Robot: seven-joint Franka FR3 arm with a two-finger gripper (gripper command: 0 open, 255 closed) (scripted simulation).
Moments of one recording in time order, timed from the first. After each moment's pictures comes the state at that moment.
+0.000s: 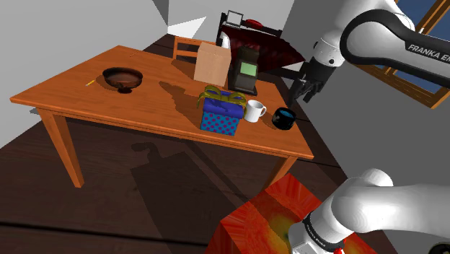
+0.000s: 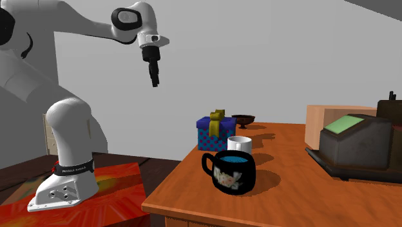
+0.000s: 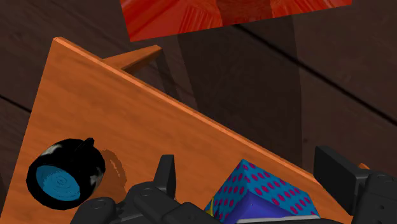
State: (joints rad) arm -0.02 -0.82 0.00 -2.37 -0.10 1.66 0.08
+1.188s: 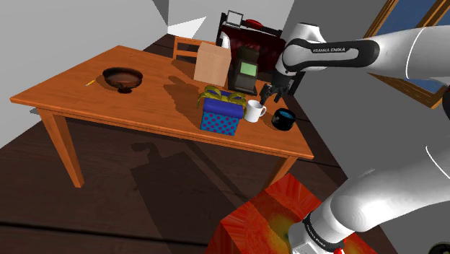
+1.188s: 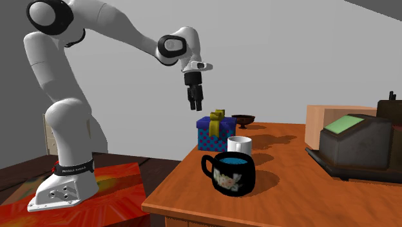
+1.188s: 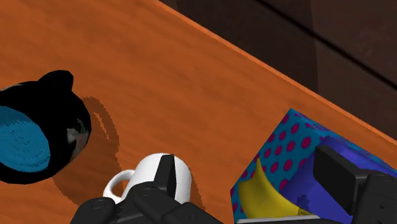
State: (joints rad) arm -0.05 -0.28 -0.16 -2.22 -0.10 2.03 -0.06
